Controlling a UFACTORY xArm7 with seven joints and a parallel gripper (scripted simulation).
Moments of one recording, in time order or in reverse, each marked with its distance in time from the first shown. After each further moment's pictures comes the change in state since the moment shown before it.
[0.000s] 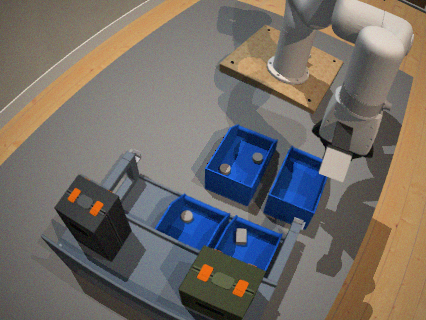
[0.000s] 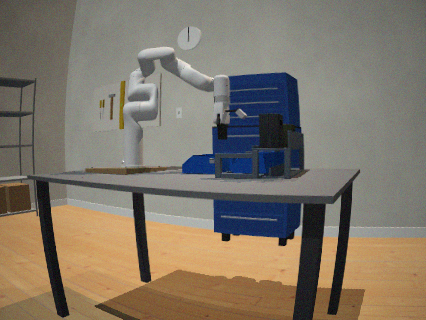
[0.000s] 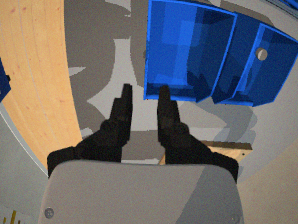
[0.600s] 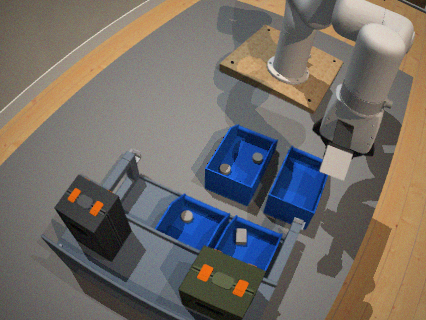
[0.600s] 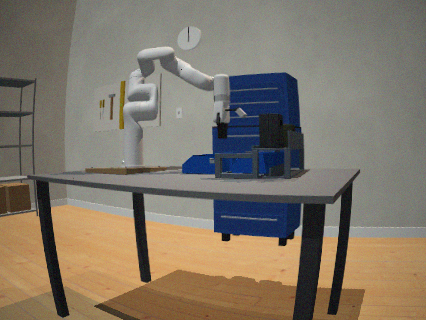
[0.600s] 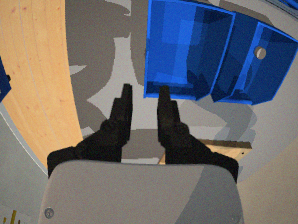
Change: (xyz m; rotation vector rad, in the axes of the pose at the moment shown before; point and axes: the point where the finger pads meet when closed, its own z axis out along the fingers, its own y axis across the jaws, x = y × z) arm 0.000 0.000 -0.005 0.000 0.000 0.000
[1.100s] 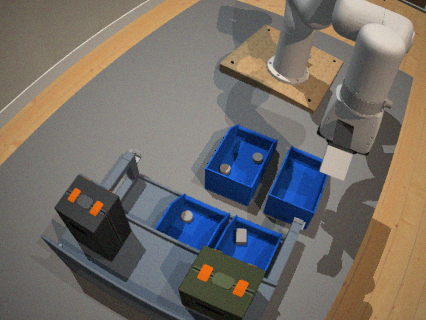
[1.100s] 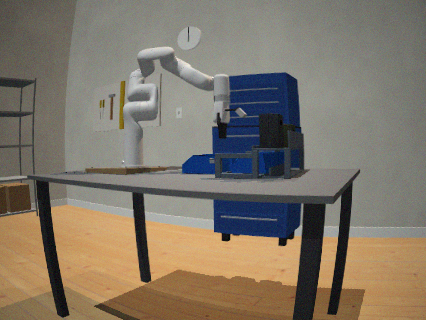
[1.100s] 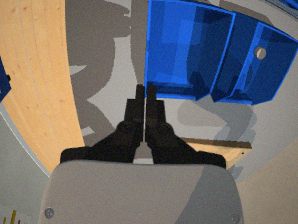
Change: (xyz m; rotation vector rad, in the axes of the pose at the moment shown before) arm 0.000 0.000 0.000 0.000 0.000 0.000
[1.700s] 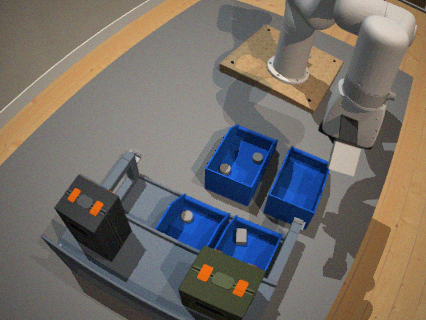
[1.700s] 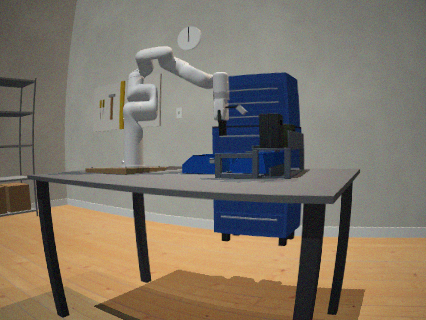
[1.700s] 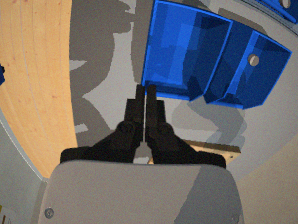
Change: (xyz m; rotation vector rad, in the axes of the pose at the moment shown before) arm 0.001 -0.001 -0.013 -0.001 0.020 -0.088
